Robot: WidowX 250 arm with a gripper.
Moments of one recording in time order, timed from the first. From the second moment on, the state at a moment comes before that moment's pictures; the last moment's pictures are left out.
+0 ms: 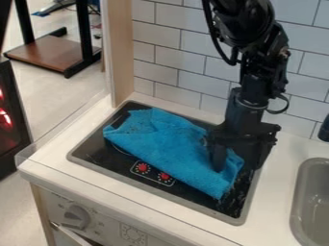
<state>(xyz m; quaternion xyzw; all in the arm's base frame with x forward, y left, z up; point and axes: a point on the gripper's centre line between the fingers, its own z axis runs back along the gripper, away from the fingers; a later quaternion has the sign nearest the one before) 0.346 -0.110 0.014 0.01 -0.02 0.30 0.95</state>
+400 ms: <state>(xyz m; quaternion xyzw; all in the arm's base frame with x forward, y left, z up) 0.348 -0.109 0.012 0.01 -0.03 0.30 0.95</state>
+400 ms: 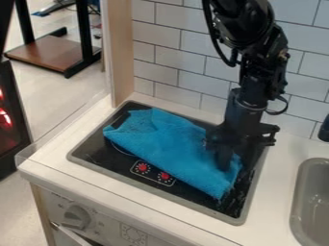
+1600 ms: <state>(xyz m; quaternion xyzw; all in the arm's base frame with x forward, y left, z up) 0.333 -0.064 0.044 -0.02 -0.03 0.35 0.94</state>
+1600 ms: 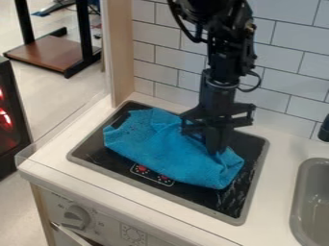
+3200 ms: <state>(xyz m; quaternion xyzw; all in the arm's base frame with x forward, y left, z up) 0.238 -0.018 -0.003 0.03 0.01 0.40 0.91</state>
